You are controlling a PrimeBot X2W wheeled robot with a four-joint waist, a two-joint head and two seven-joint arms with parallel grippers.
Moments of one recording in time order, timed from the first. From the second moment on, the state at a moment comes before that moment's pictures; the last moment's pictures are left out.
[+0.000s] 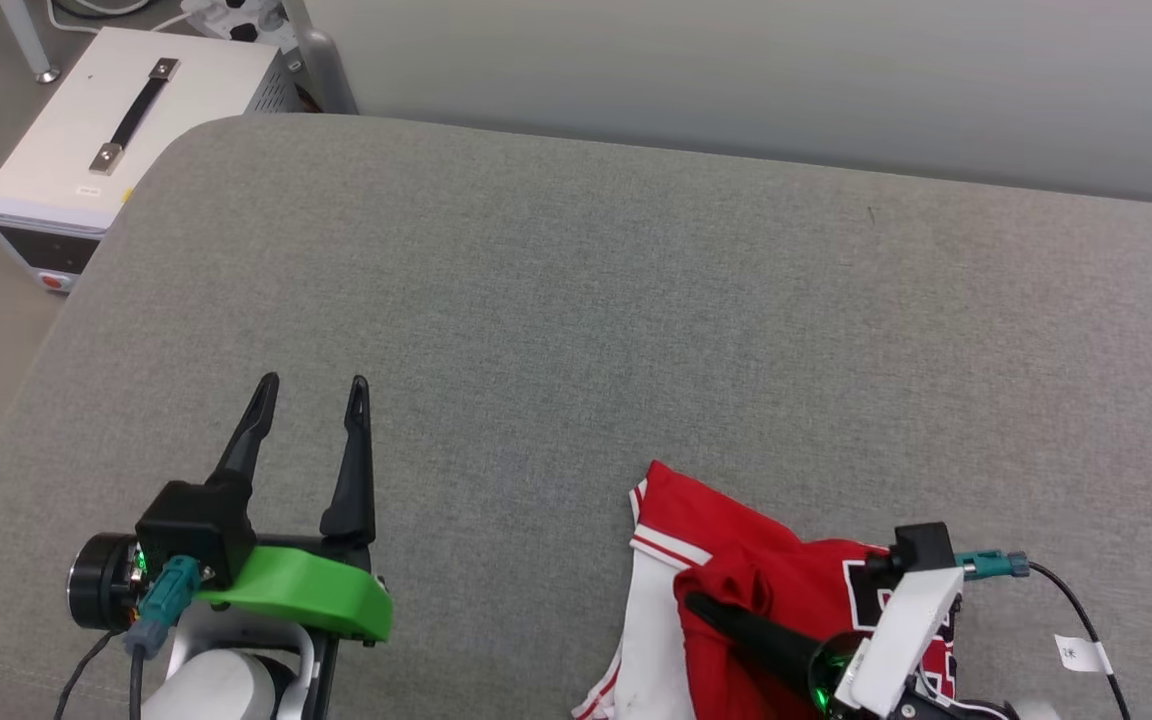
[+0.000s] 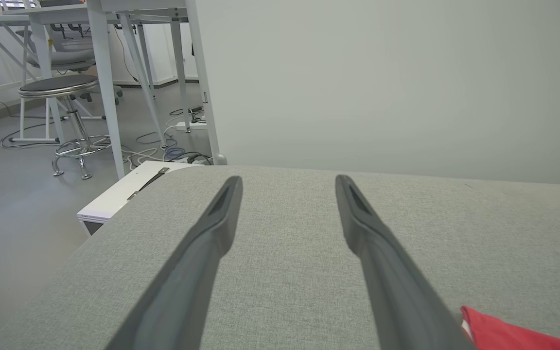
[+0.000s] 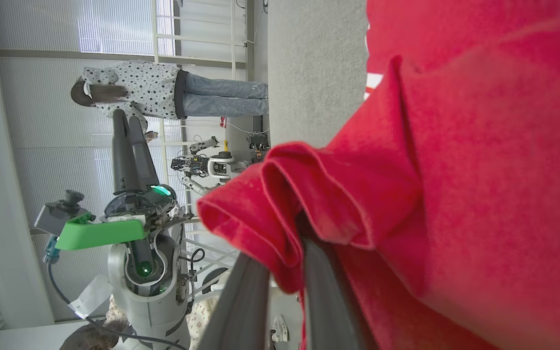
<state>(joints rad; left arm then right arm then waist) -0.16 0.56 -0.56 -0.17 -0.61 0.45 -0.24 0.00 -0.05 0.20 0.09 1.33 0.13 0.71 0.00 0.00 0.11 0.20</state>
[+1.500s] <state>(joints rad) -0.09 0.53 -0.51 -0.11 -0.62 0.44 -0.25 -0.06 -0.19 0.00 0.08 0.45 0.13 0.09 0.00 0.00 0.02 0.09</state>
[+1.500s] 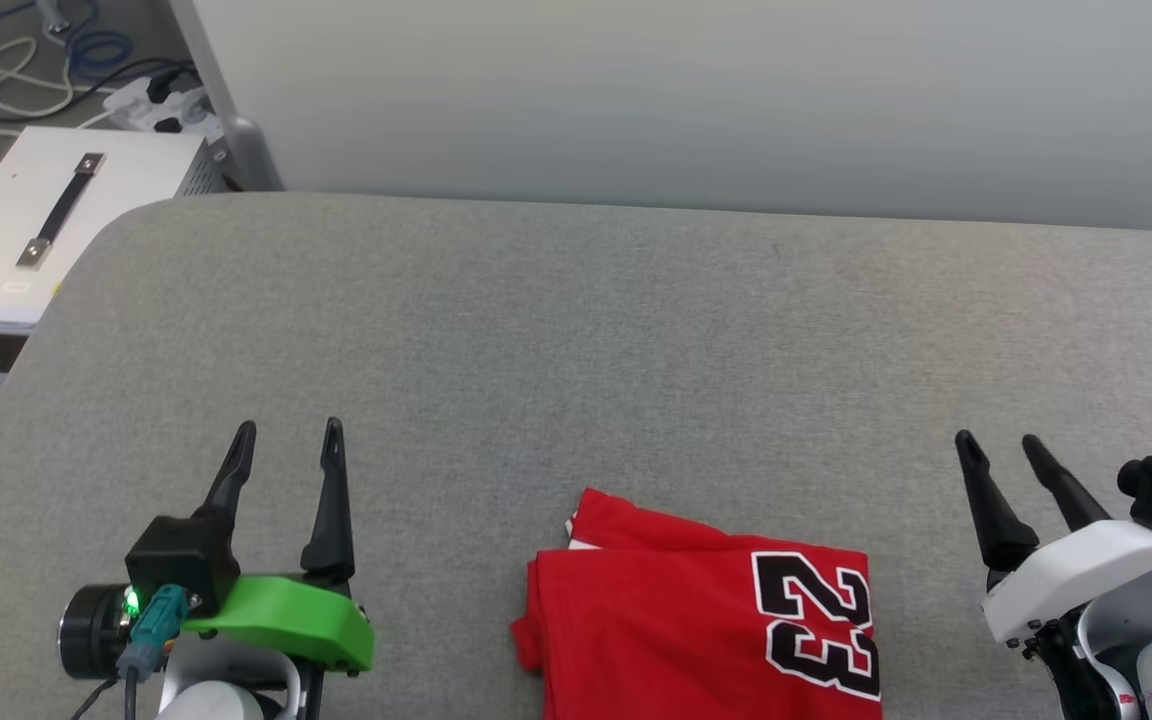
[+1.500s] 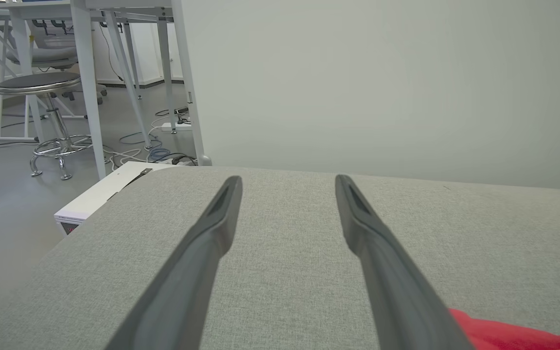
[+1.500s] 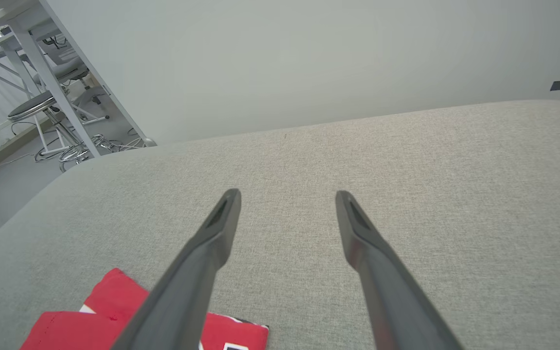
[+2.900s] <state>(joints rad) 0.00 0.47 -0.44 -0.01 -0.58 0.35 -0.26 0.12 -0.10 -0.05 -0.21 0.18 0.13 0.05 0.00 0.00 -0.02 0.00</state>
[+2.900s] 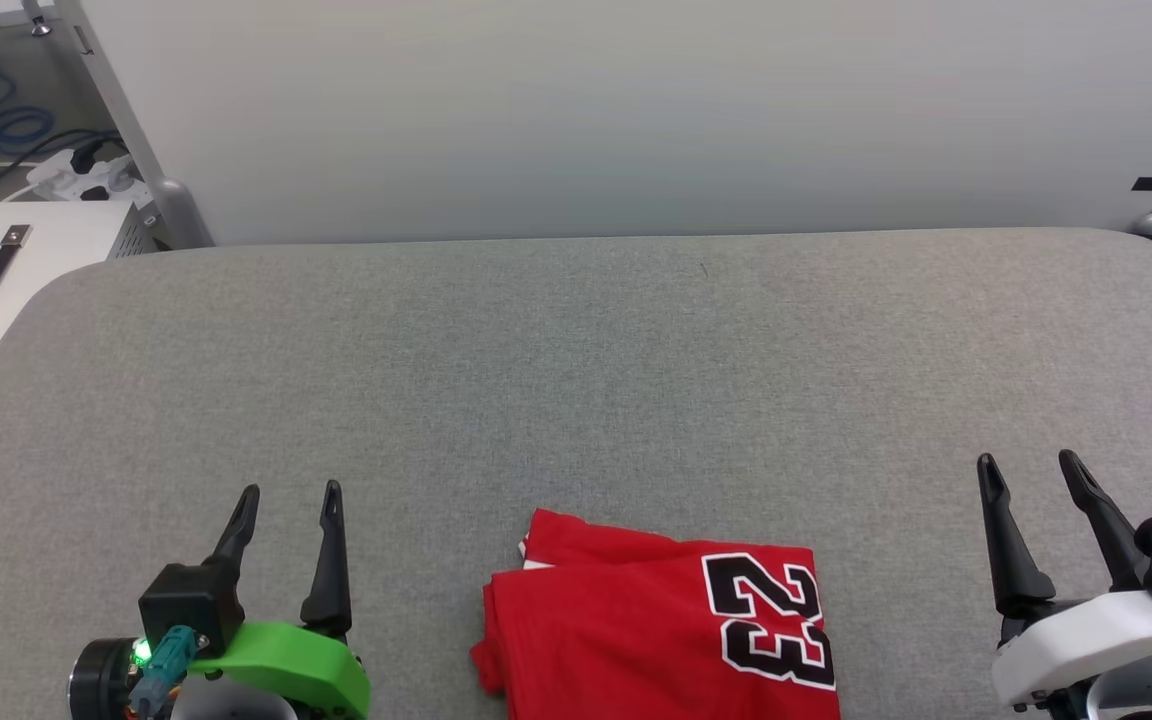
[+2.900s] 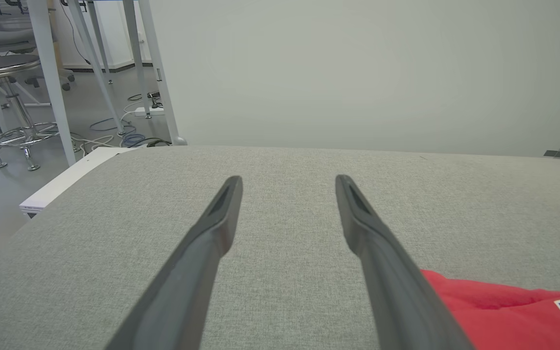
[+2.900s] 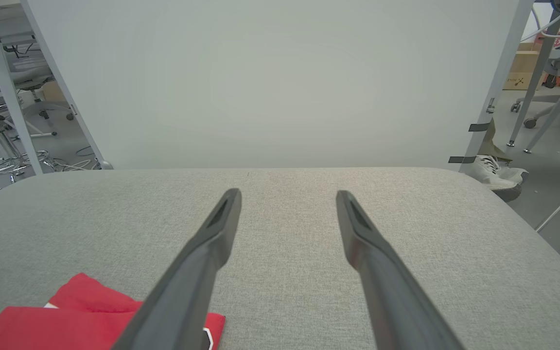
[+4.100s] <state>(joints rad) -0.13 0.37 -0.40 -0.02 -0.48 0.29 -0.26 0.05 -0.32 0.26 0.10 0.80 0.13 0.51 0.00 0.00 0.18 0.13</state>
